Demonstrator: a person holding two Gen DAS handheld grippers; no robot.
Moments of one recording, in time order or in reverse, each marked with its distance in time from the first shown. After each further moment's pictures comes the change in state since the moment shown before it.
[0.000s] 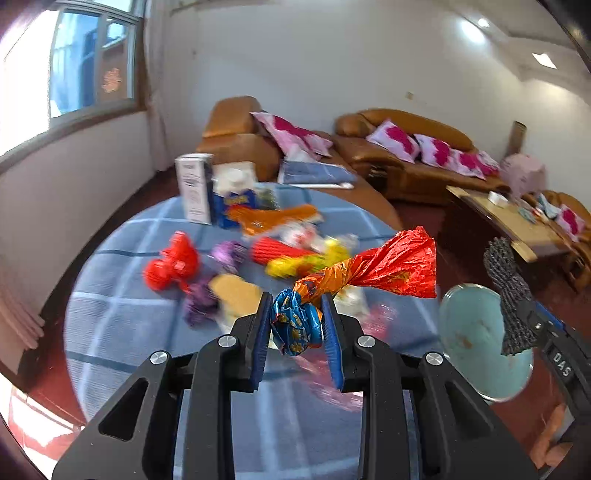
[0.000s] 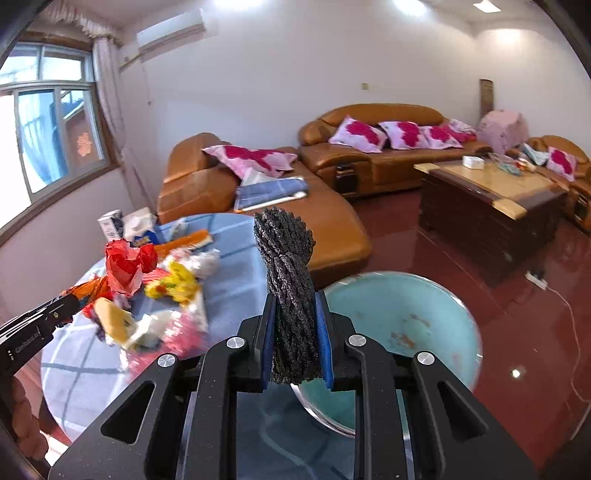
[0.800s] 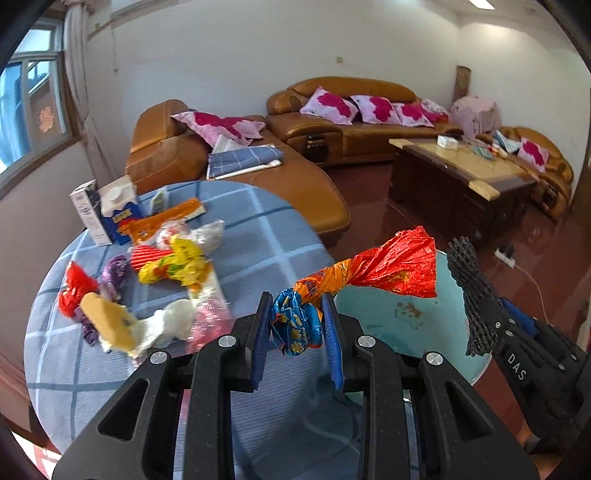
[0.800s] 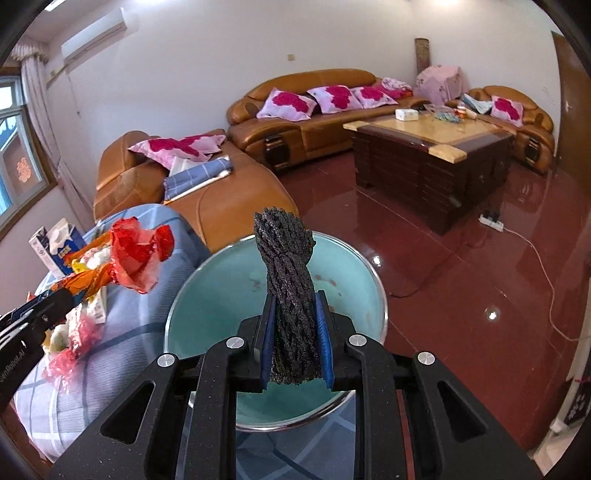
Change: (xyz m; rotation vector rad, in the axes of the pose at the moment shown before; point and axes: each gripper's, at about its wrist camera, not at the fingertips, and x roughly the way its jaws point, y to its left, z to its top) left arm 0.040 -0.150 -0.013 0.235 0.081 -0.108; right arm 0.017 -0.097 -0.029 0.182 0.099 -0.183
